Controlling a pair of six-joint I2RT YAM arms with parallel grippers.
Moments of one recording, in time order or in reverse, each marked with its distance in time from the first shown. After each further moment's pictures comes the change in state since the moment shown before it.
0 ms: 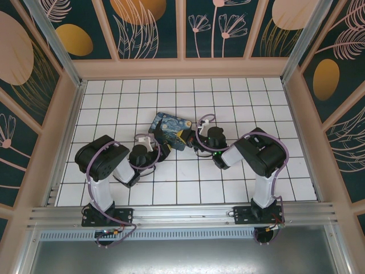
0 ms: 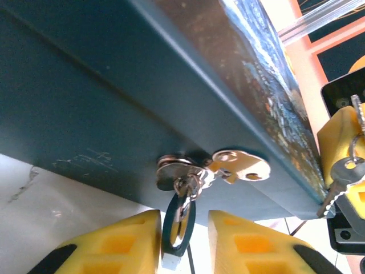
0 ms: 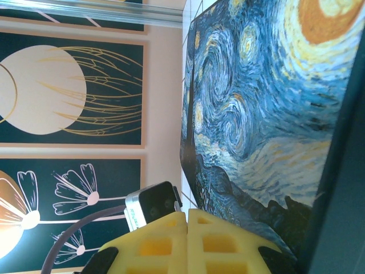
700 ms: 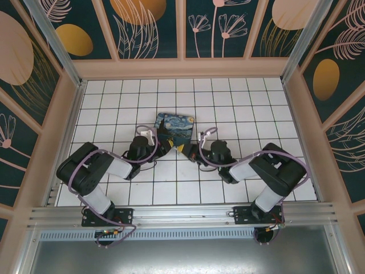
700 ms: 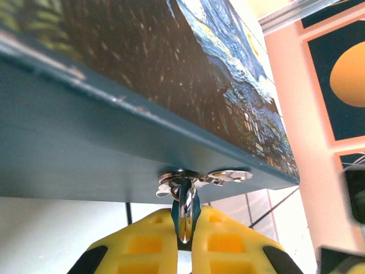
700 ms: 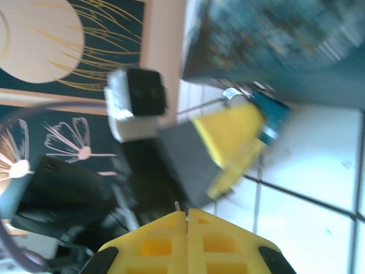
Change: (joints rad) left arm 0.021 -0.234 0.098 -0.381 0.124 -0.053; right arm 0.154 -0.259 -0.250 -0.050 0.096 -0.074
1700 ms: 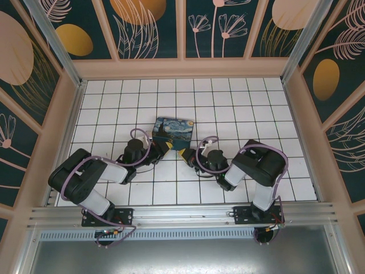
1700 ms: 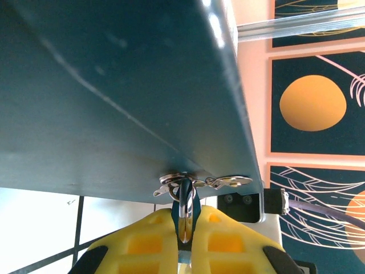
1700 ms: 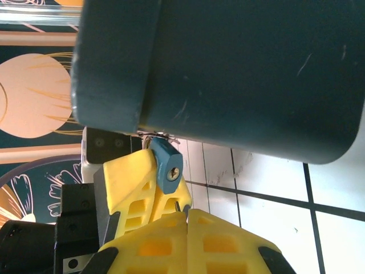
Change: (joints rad) left arm 0.005 -0.088 -0.082 0.056 0.081 -0.328; right arm 0.069 0.188 -0.030 0.232 0.208 0.202
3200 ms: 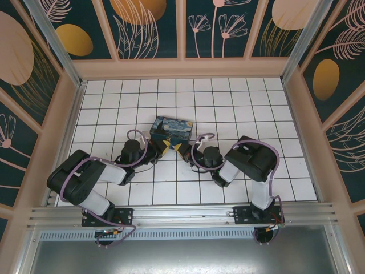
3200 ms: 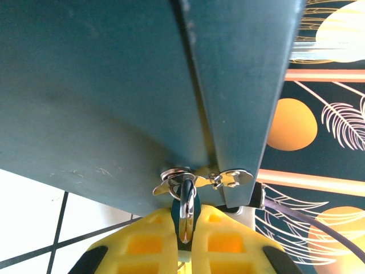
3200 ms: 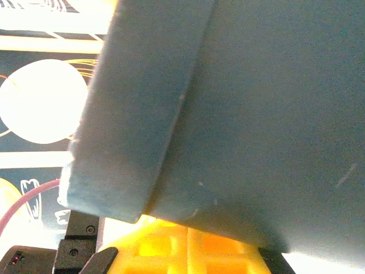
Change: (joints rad) left arm 0.018 -0.015 -0.023 0.058 -0.006 -0.142; right arm -0.008 0.096 0.101 0.058 0.016 -0.032
